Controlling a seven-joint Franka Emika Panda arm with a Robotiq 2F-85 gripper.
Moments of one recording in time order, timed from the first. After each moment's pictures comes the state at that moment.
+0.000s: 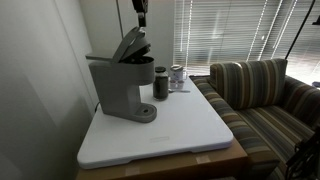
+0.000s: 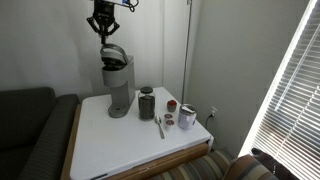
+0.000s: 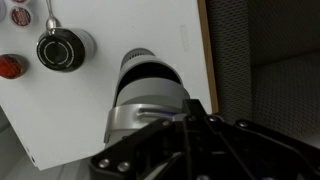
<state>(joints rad) 0.18 0.95 0.18 -0.51 -0.03 1.37 -0.48</state>
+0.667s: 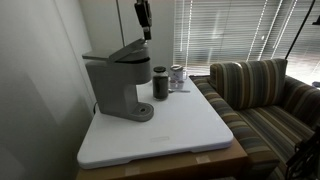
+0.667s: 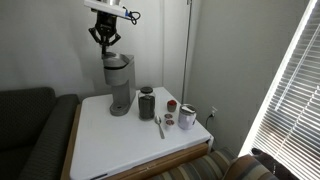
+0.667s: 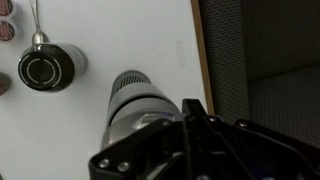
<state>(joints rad) 0.17 1.01 0.18 -0.51 -0.03 1.33 -0.50</state>
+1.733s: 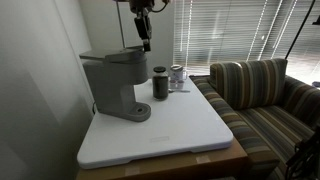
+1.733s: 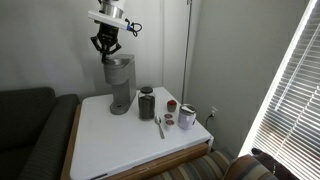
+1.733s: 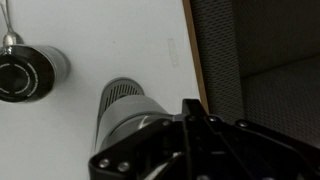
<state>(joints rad) 0.16 1.07 0.18 -0.51 0.03 1.35 -0.48</state>
